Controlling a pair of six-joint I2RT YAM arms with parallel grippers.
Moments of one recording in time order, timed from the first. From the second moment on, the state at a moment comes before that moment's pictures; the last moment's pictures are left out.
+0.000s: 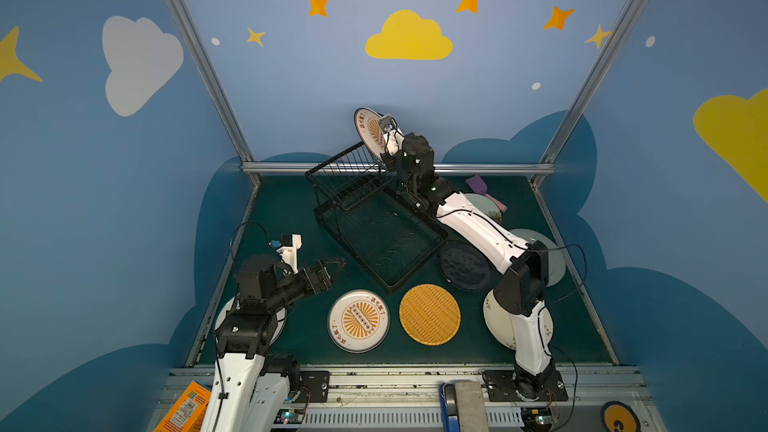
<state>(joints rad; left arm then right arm) -0.02 0.57 0.67 -0.56 0.63 -0.61 0.76 2.10 2.11 0.00 0.48 -0.40</state>
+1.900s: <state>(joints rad) 0.00 0.55 0.66 -0.54 0.66 -0.63 0.75 2.22 2.26 -0.16 0.48 -0.37</state>
